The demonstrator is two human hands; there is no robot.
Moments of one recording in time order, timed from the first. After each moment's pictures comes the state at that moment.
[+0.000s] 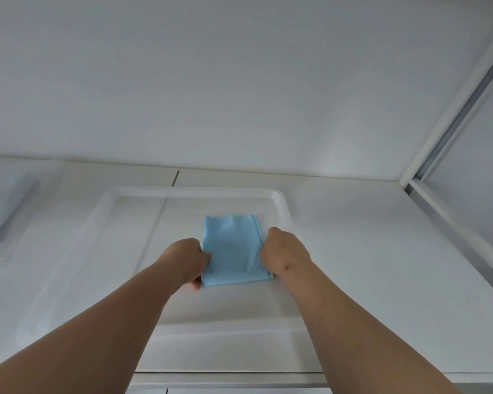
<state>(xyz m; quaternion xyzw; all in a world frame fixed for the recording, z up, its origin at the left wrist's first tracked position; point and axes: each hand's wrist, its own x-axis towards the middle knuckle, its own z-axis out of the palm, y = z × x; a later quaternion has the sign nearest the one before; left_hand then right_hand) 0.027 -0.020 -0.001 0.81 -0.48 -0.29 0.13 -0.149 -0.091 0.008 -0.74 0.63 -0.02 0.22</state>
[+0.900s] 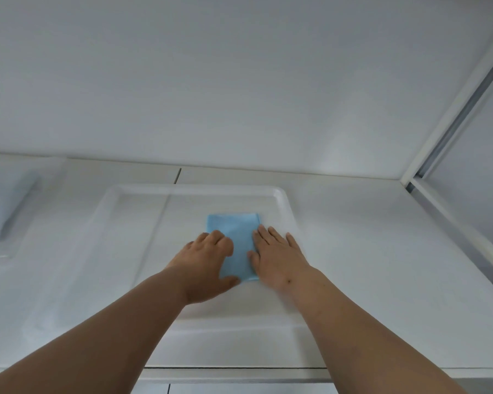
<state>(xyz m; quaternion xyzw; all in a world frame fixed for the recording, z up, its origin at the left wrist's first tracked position) 0.020 -0.006 -0.012 0.66 -0.75 -0.08 0.07 -0.152 -0.084 -0.025 -0.86 0.49 0.08 0.11</state>
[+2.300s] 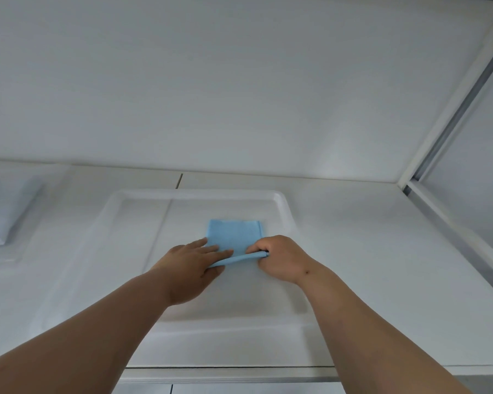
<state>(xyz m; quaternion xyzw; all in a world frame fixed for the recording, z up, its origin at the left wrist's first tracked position) 0.048 0.003 -0.011 0.65 -0.74 -0.13 0.02 -0.160 -0.081 0.002 -0.84 0.46 -0.08 0.29</state>
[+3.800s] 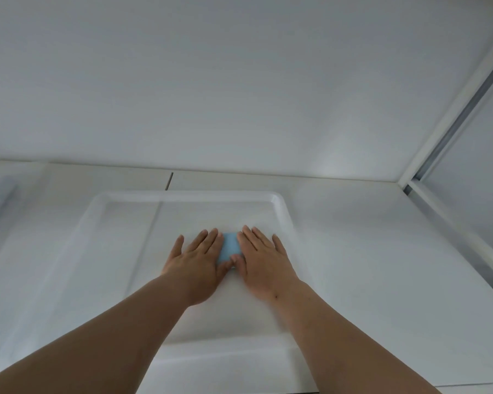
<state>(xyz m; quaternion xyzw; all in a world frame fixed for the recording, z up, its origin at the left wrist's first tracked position) 0.030 -0.043 -0.037 0.71 -0.69 -0.11 -0.04 -0.132 -0.097 -0.047 -0.88 0.46 -0.02 0.09</state>
